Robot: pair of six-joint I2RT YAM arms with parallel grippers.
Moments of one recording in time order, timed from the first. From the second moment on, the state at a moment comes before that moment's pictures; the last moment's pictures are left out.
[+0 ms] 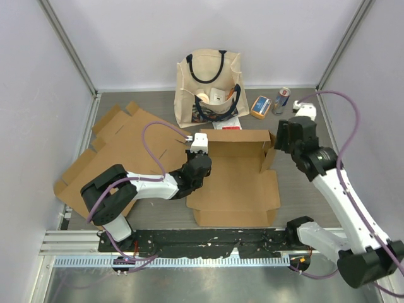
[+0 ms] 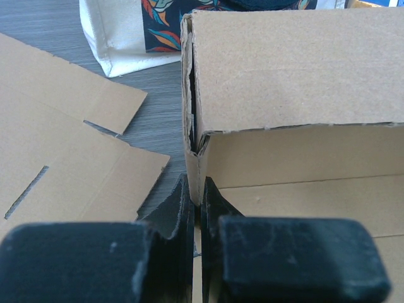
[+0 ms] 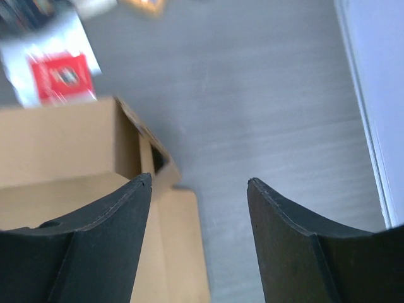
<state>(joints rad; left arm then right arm) -0.99 1.65 0.76 0.53 -0.84 -0.32 0.30 0.94 1.06 -0.65 0.43 0.26</state>
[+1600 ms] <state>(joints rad) -0.99 1.64 0.72 0.60 -0.83 -0.29 0.31 1.20 0.32 0.73 -0.05 -0.07</state>
